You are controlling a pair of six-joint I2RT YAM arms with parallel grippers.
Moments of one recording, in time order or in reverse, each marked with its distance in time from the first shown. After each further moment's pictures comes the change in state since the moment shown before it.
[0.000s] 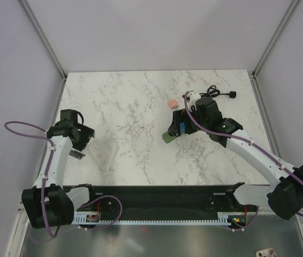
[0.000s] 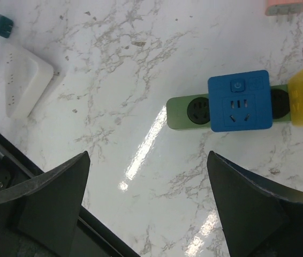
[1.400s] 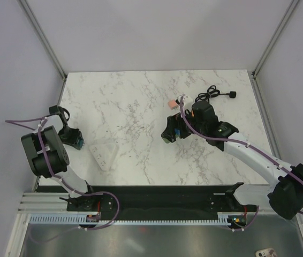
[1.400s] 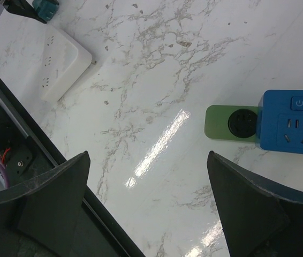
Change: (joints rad) left arm 0.325 0.610 0.145 0.187 0.058 0.046; right arm 0.054 -0.011 -0.063 0.134 -0.138 -0.012
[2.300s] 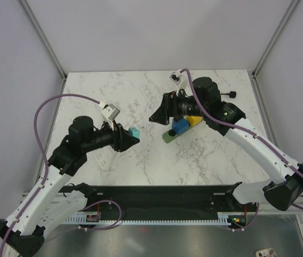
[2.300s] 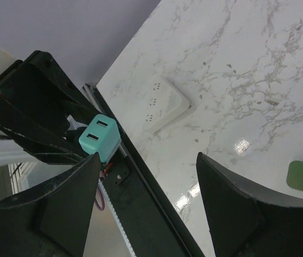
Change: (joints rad) left arm -0.863 -0.958 -0.154 0.311 0.582 0.697; right arm 0.046 0.074 0.413 -0.135 -0.153 0.194
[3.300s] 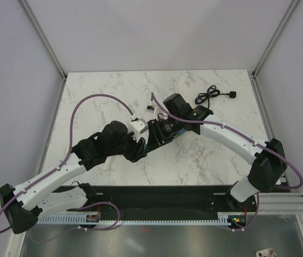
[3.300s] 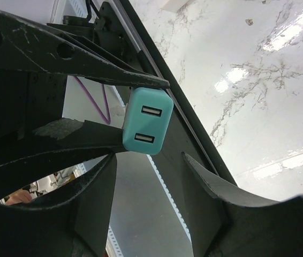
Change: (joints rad) left arm -0.379 0.211 0.011 -0.151 -0.376 0.159; right arm 0.105 0.240 -0.018 -0.259 -0.264 -0.061
